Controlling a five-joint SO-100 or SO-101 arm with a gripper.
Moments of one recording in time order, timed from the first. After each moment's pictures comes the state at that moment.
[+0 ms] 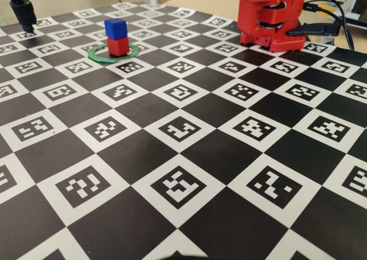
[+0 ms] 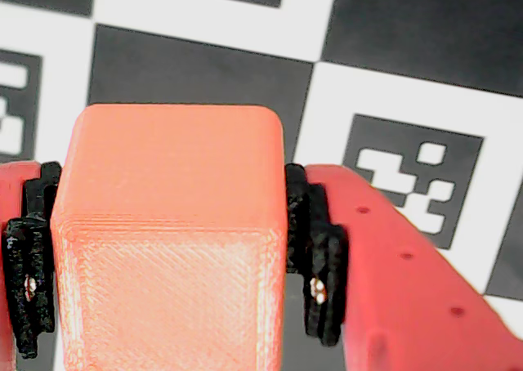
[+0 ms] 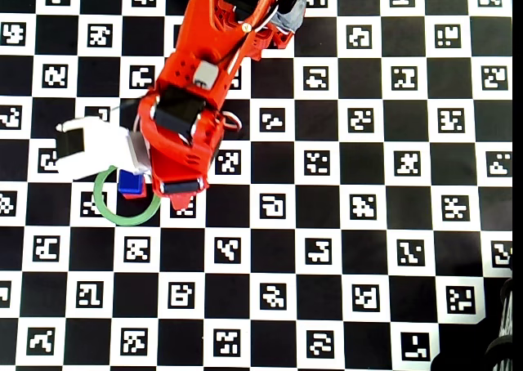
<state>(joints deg) 27.7 87.0 67.9 96.5 -36.2</state>
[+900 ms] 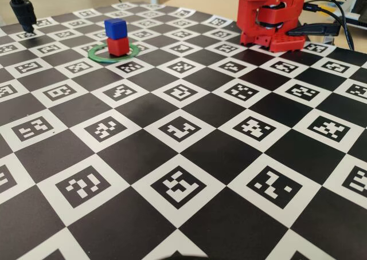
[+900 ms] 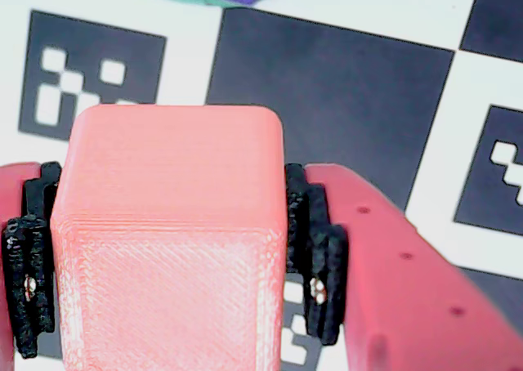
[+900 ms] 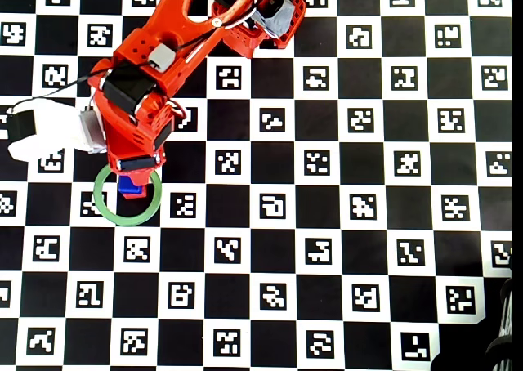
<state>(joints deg) 37.5 77.7 59.1 99.1 -48.3</state>
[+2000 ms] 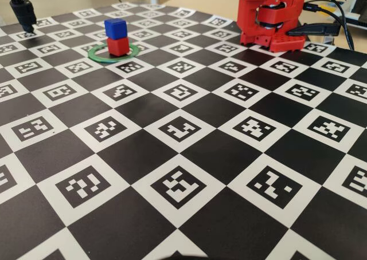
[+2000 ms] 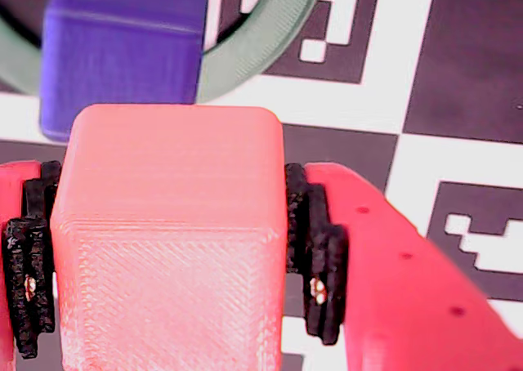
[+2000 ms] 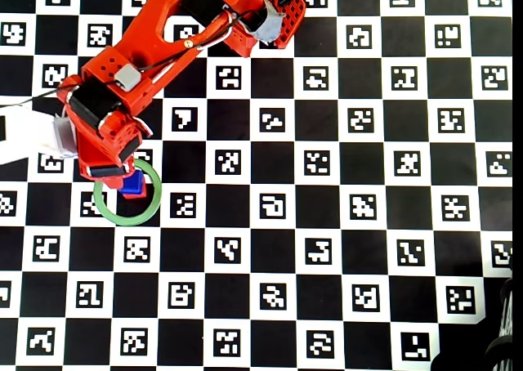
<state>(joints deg) 42.9 69.8 56.1 99.1 -48.8</state>
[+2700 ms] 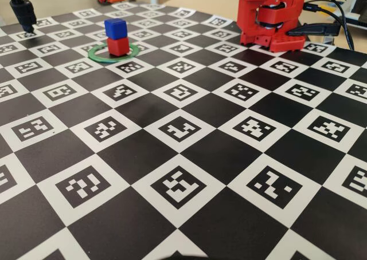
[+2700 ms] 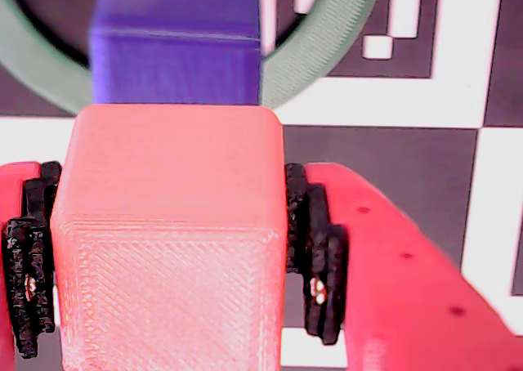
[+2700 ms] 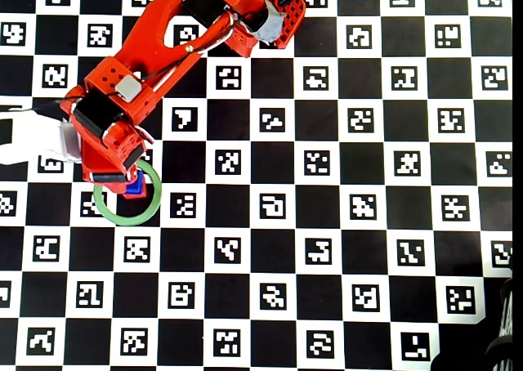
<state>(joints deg) 40.3 69.8 60.6 92.8 -40.4</state>
